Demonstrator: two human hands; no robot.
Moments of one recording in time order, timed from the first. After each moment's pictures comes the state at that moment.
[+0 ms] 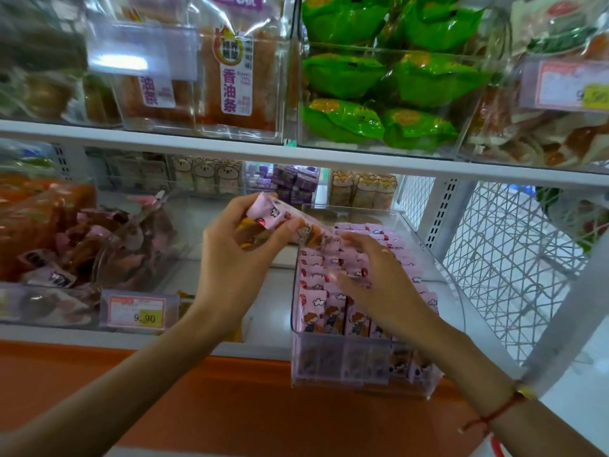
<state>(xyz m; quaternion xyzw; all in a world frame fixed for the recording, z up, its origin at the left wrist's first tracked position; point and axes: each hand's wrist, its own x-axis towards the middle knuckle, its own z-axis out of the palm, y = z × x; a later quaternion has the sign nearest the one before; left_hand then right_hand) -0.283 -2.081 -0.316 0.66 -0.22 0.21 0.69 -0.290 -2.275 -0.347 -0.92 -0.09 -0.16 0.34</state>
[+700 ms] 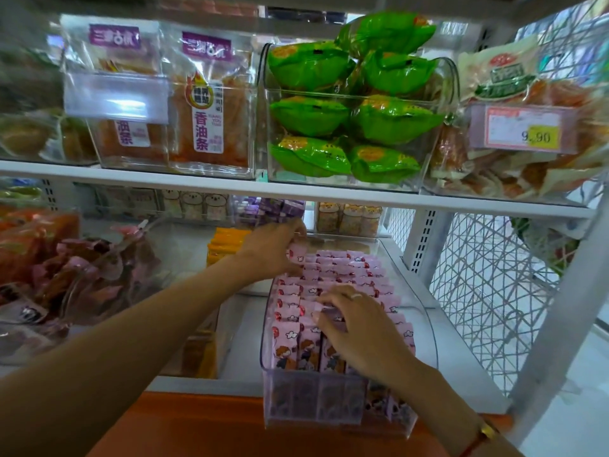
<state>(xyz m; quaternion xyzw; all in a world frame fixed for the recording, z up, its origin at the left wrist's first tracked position) -0.159 -2.134 -0.306 0.94 -0.29 0.13 0.12 -0.285 -2.289 -0.366 -0.97 -0.08 -0.14 0.18</state>
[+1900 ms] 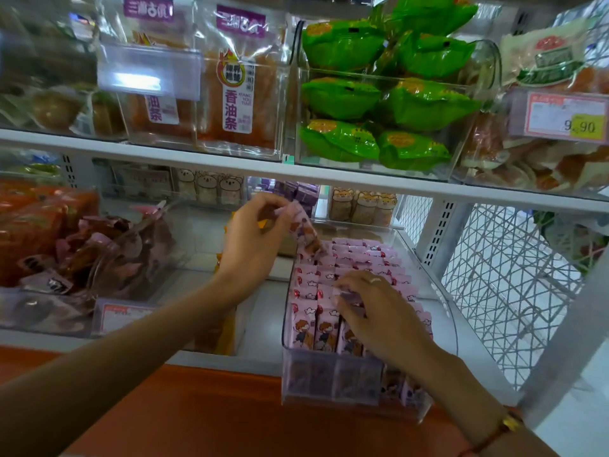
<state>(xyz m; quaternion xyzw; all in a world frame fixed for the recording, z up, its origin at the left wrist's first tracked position) -0.232 -2.100 -0.306 0.72 -0.22 0.24 0.61 -0.290 -2.286 -0.359 -0.97 -0.10 -0.17 0.17</state>
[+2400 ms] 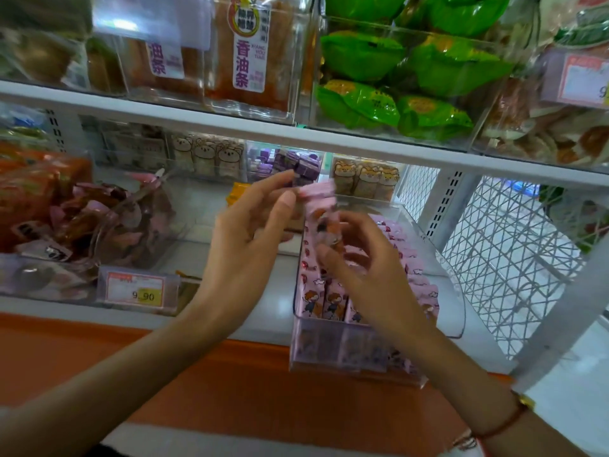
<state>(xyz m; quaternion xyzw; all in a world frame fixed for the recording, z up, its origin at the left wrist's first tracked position) -0.295 -2.081 -0.319 0.66 -0.25 0.20 0.68 -0.318 -2.235 -0.328 -0.81 -0.14 -0.19 0.53</state>
